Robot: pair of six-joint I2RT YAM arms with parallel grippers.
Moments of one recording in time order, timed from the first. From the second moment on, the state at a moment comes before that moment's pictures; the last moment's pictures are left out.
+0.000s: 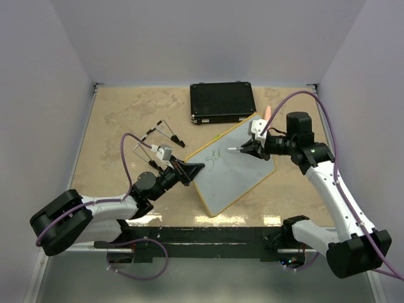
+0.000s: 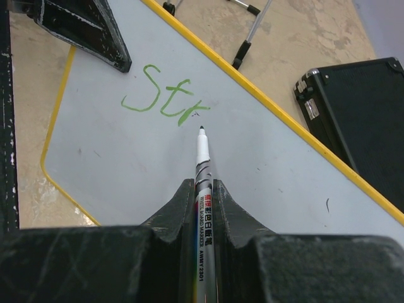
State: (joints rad) left arm -0.86 1.20 0.22 1.11 -0.01 -0.62; right arm 0.23 1.06 1.03 -0.62 -0.88 -0.76
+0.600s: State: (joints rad) left arm -0.86 1.20 0.22 1.11 -0.01 -0.62; right arm 0.23 1.06 1.02 -0.62 -0.88 -0.76
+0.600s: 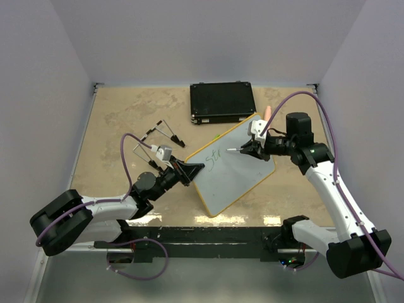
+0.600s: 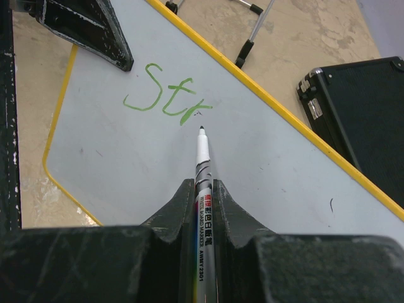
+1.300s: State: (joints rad) left arm -0.86 1.20 0.22 1.11 -0.01 -0.62; right arm 0.23 1.07 1.01 -0.63 -0.88 -0.81
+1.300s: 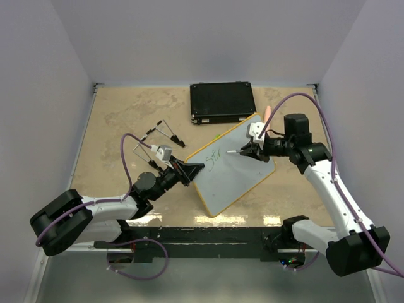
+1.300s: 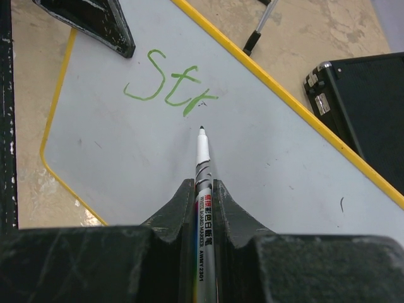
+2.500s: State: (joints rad) left arm -0.86 1.21 0.22 1.11 -0.01 -0.62; right arm 0.27 1.16 1.02 -0.54 -0.88 -0.71
